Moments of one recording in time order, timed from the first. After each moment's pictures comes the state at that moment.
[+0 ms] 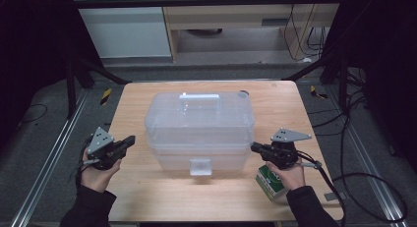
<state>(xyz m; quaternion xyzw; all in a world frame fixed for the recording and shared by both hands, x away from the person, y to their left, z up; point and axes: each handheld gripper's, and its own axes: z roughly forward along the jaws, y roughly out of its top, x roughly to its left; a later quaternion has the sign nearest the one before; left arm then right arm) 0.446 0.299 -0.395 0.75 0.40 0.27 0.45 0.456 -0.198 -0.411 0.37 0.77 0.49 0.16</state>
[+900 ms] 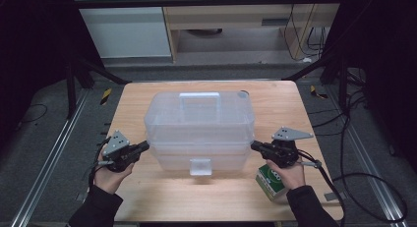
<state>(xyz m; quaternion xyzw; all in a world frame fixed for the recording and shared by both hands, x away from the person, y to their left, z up) 0.450 0.273 -0.404 0.78 0.36 0.24 0.46 0.458 -0.199 -0.408 0.37 0.77 0.50 0.15</state>
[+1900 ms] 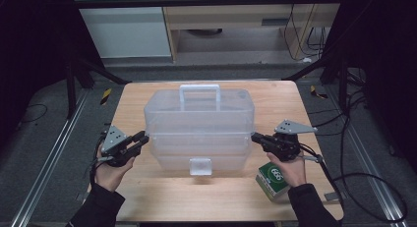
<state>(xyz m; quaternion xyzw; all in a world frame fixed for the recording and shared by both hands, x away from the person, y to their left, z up) 0.457 0.273 -0.397 0.74 0.37 0.29 0.48 0.465 -0.200 -0.389 0.37 0.75 0.52 0.17</state>
